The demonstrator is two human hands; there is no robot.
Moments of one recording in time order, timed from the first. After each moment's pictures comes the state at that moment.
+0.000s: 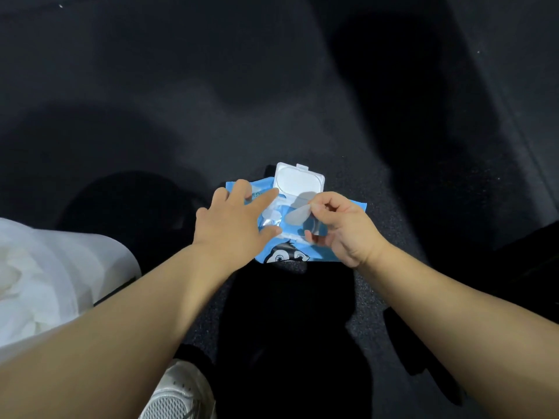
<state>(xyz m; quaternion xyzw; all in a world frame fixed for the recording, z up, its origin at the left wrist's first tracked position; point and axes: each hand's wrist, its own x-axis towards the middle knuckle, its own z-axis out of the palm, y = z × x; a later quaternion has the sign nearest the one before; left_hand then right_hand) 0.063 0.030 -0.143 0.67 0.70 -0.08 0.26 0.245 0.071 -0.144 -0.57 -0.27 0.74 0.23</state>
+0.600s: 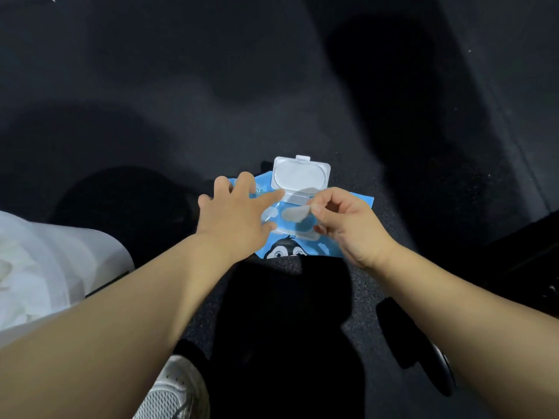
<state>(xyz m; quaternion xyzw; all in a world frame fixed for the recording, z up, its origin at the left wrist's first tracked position) 0.072 0.035 -0.140 0.69 0.68 -0.10 0.22 0.258 0.066 -0.129 -0.55 -0.43 0.68 0.21</state>
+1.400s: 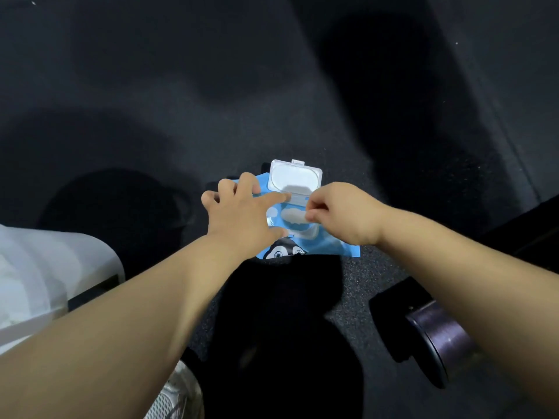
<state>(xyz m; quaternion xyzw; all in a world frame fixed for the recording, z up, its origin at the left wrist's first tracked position) 0.099 0.039 -0.156 0.67 0.71 -0.06 0.24 0.260 0.100 -0.098 -0.52 -0.74 0.39 -0.18</state>
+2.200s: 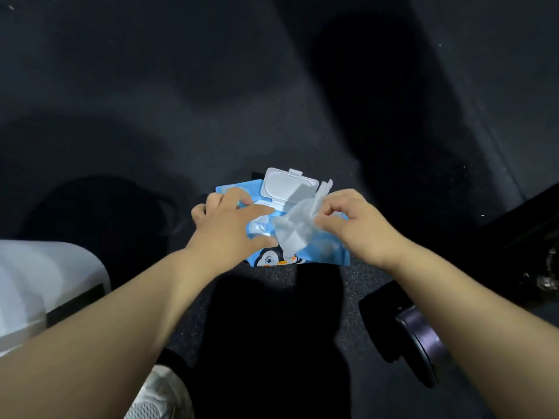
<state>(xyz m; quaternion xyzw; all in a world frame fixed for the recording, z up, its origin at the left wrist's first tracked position) 0.090 0.033 -0.151 0.65 0.67 0.01 0.35 0.297 0.076 -0.100 -0.61 -0.62 0.49 0.04</state>
